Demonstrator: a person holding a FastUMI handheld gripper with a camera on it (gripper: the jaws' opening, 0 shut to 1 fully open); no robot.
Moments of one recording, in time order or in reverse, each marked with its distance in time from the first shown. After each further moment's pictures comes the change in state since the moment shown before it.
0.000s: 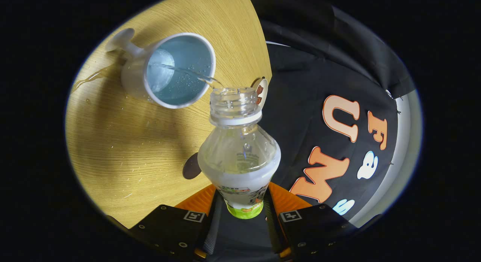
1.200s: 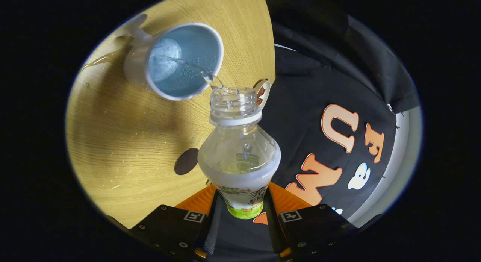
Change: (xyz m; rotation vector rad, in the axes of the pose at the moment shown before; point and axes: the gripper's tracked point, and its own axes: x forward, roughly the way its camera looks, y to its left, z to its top) arm -0.001 -0.014 0.003 -0.129 -0.010 -0.034
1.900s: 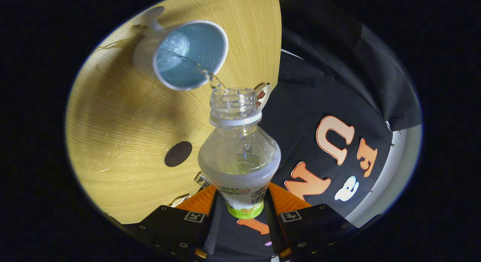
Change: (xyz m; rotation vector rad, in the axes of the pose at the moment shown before) arm -0.005 -0.021 -0.005 -0.128 -0.023 -0.034
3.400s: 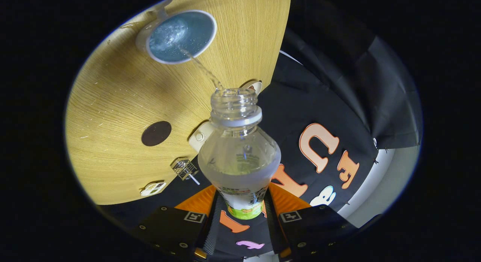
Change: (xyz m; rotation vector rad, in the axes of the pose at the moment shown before) arm -0.004 -0.051 -0.020 -0.145 0.014 -0.088
